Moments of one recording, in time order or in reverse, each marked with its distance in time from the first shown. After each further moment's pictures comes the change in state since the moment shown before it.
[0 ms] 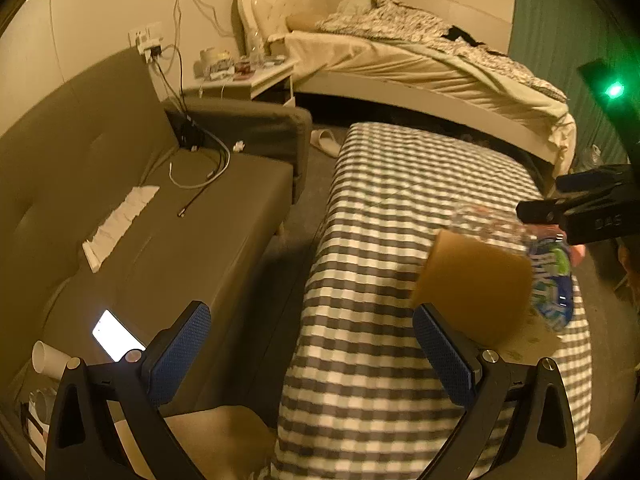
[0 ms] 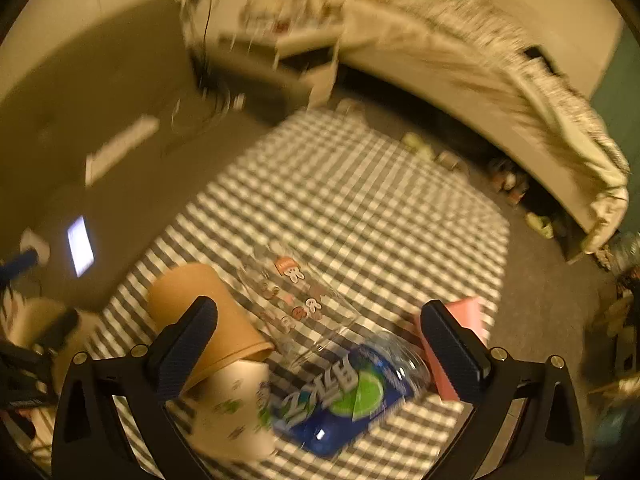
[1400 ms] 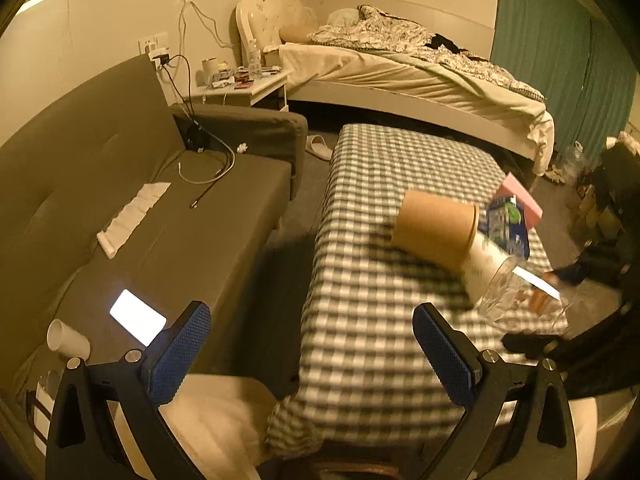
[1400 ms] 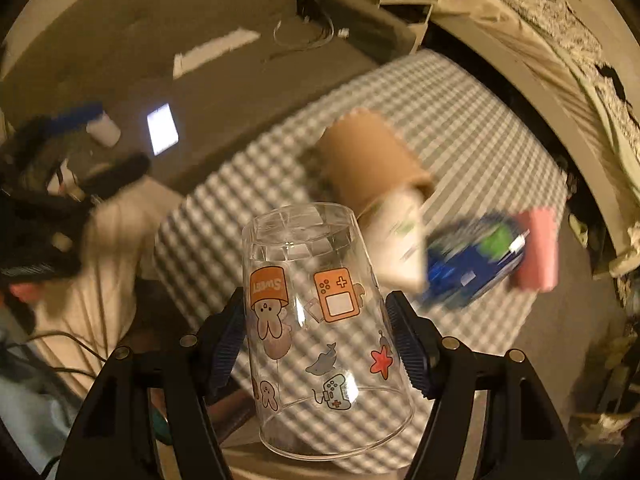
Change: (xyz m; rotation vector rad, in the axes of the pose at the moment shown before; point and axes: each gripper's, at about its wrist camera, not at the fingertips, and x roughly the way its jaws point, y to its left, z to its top) left arm -0.090 0.024 -0.063 0.022 -0.040 -0.048; right arm -0.062 0.119 -0.114 -0.181 0.154 0.115
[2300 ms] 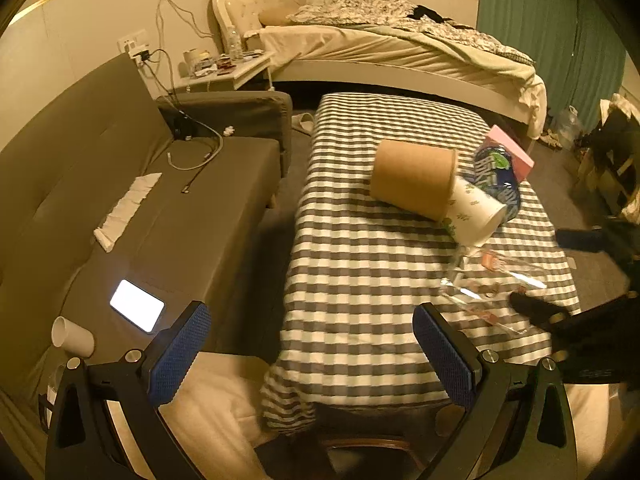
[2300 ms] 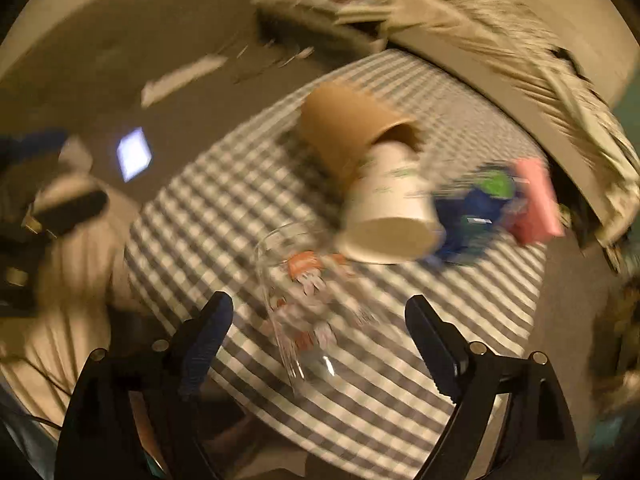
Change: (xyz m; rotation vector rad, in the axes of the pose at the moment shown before) left arm 0.005 -0.032 -0.026 0.082 0.071 -0.005; right arm 0.012 -0.001 -0.055 0.162 -0.182 -0.118
